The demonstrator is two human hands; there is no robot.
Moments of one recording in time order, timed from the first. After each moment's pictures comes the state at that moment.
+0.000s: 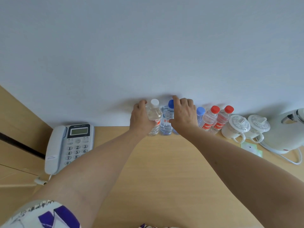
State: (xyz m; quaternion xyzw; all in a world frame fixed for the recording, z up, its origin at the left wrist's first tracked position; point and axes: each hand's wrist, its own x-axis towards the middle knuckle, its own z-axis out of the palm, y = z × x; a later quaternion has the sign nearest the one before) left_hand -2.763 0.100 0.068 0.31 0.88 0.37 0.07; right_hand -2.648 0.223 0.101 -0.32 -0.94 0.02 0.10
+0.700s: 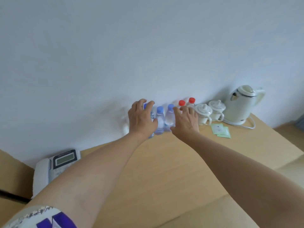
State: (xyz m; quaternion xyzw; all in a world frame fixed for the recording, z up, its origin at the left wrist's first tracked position) left_hand -2.698 0.104 0.125 0.53 0.80 0.28 -0.07; right_hand -2.539 0.185 0.123 -0.46 -0.88 0.01 0.14
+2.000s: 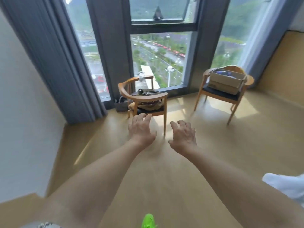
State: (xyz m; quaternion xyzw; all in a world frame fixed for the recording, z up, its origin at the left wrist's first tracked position) left_hand -1.756 0.184 0.138 0.95 0.24 0.17 0.14; right_hand -1.686 0.026 0.133 -0.95 -0.29 -0.06 0.10
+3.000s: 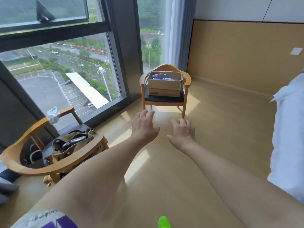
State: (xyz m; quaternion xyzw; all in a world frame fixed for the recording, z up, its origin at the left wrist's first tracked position) left_hand -1.131 0.155 0.129 0.98 -0.03 0.10 0.17; right_hand -1.160 0.000 0.121 -0.99 0.00 -0.05 0.14
